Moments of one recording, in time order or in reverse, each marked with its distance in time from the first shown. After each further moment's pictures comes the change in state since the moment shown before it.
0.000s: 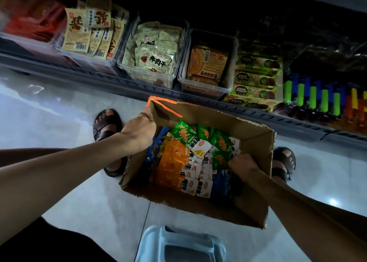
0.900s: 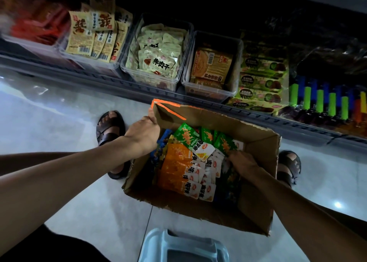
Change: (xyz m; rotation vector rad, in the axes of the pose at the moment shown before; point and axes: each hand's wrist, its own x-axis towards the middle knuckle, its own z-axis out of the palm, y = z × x) left_hand 0.001 0.003 -0.007 -0.013 -0.058 0.003; right_hand 0.035 0.009 0.003 0.394 0.049 0.046
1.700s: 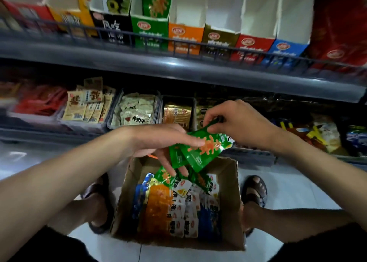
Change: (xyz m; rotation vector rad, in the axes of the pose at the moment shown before) left_hand -0.107 0.069 -0.191 -1.012 -0.534 0.467; right_hand -0.248 -0.013 -0.284 0.404 0.684 -0.129
